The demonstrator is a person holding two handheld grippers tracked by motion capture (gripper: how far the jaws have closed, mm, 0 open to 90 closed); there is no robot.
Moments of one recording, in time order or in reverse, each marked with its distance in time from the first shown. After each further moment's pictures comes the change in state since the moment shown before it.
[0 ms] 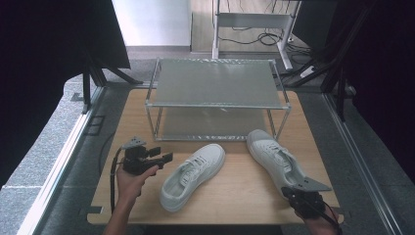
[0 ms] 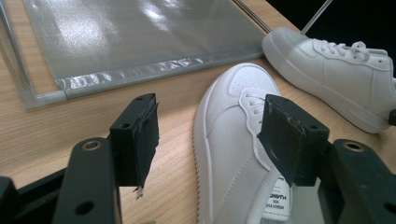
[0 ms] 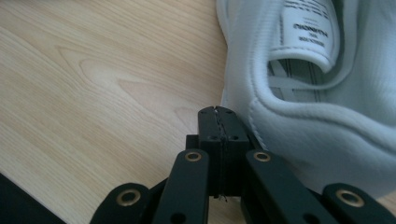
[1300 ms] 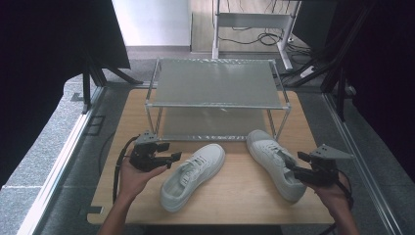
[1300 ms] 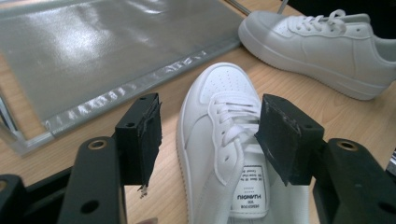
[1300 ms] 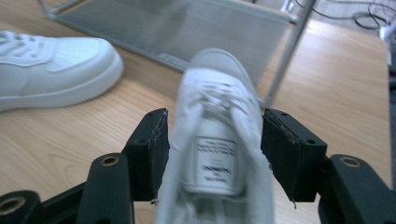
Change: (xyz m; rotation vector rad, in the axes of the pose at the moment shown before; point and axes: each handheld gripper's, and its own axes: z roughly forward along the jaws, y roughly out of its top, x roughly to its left) left arm -0.036 0.029 -0.001 0.091 0.002 0.206; right arm -0.053 0.070 -0.020 -0.168 0.009 0.051
